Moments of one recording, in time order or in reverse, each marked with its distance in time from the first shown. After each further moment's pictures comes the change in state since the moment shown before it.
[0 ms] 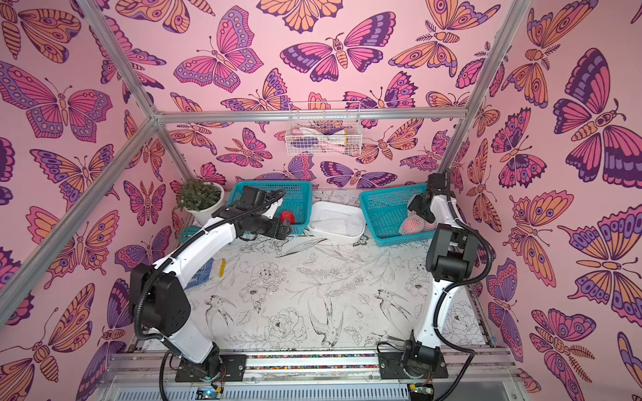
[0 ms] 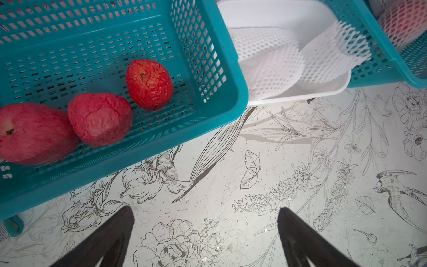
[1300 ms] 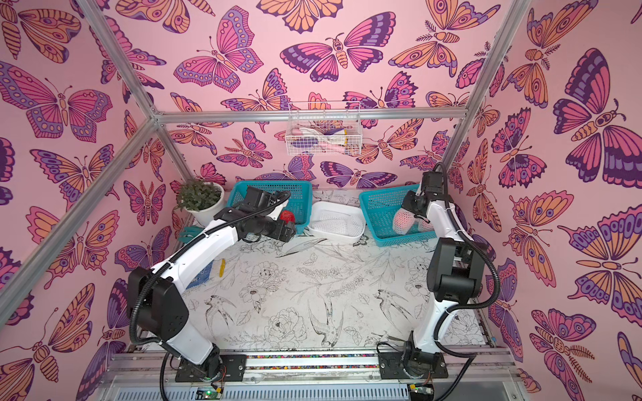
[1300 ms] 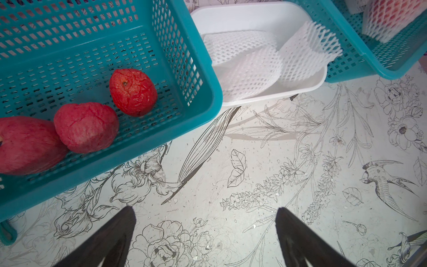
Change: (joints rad) left arm -0.058 -0.032 0.000 0.000 -0.011 0.003; right arm 0.082 -0.304 -0.283 0.177 -0.094 -0.113
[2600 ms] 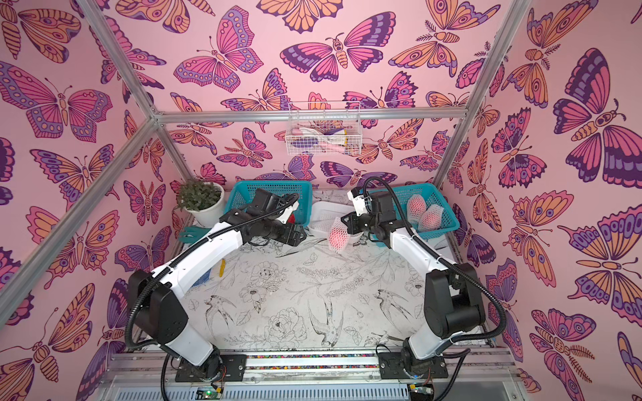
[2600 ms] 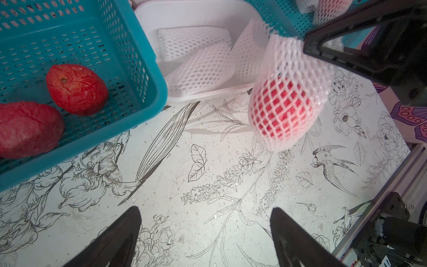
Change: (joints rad) left arm -0.083 -0.019 0.010 -0.031 0.066 -0.085; right arm 0.430 -0.294 -0.433 0.349 -0.390 -0.201
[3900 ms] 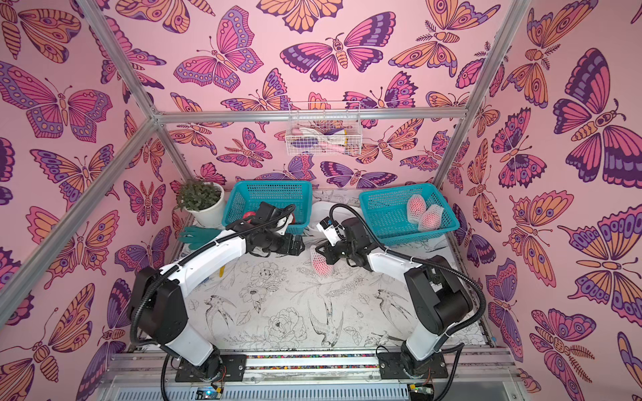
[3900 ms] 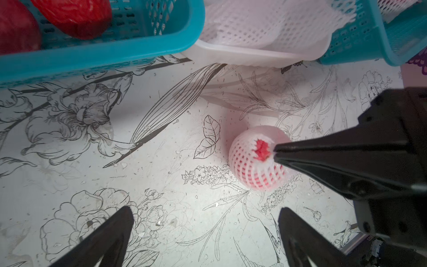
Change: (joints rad) left arm 0.000 0.025 -0.157 0.066 -0.017 -0.196; right arm 0.231 0.068 -0.252 0.261 -0.040 -0.092
